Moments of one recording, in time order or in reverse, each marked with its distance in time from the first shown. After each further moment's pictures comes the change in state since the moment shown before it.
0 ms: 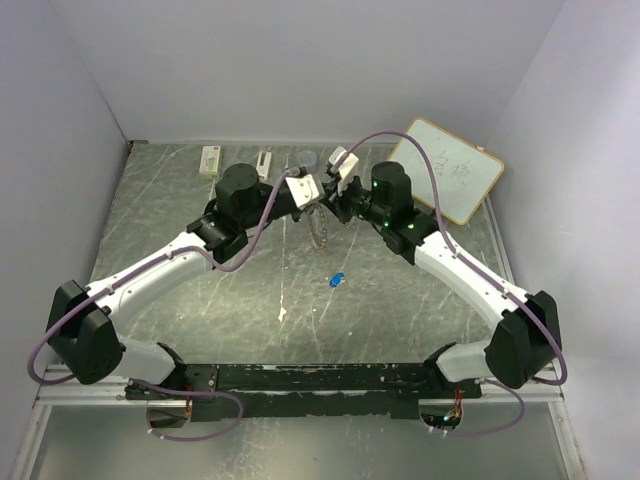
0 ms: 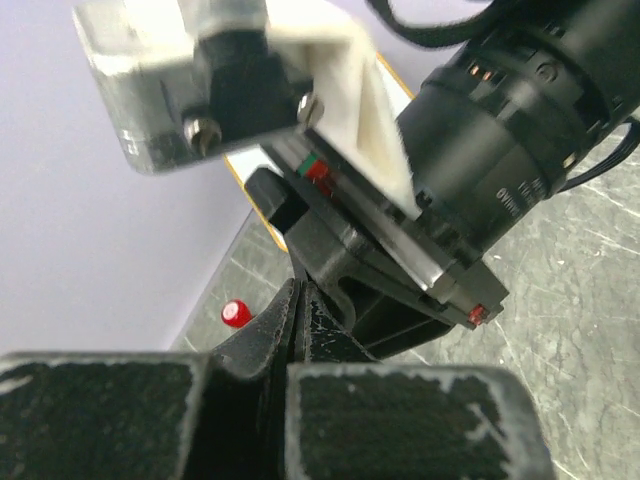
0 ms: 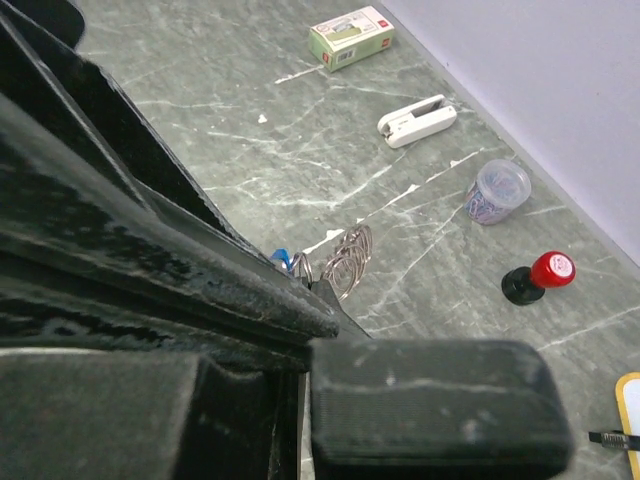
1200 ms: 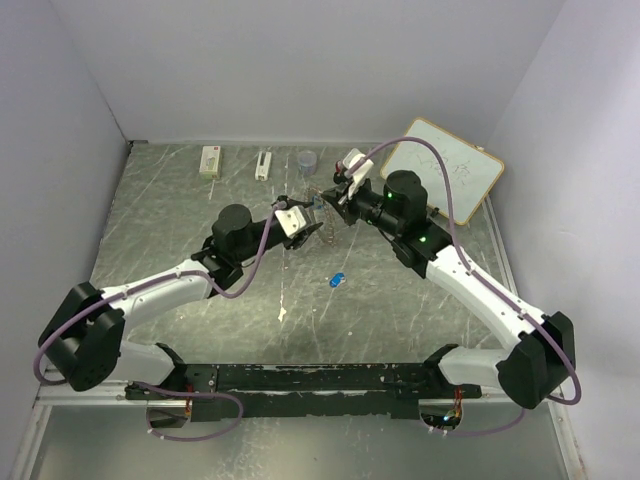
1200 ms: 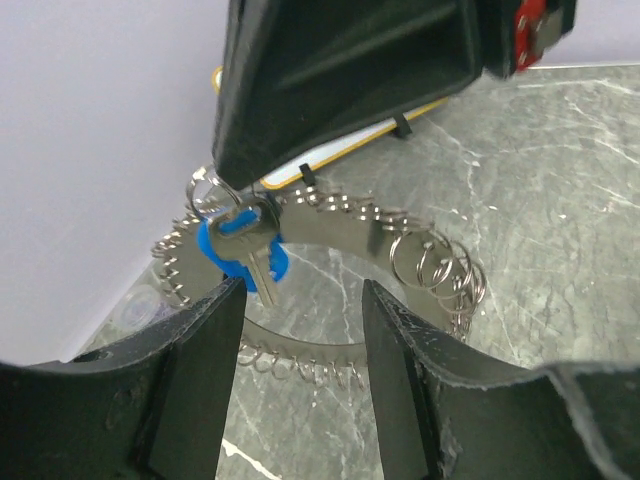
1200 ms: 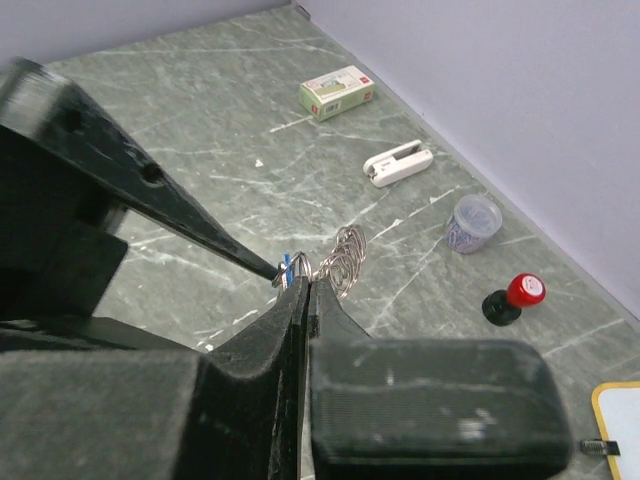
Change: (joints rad) left arm -0.002 -0.059 -0.388 0.346 -0.125 -0.085; right arm 0.006 -0.121 -0.082 0.087 0.033 0.034
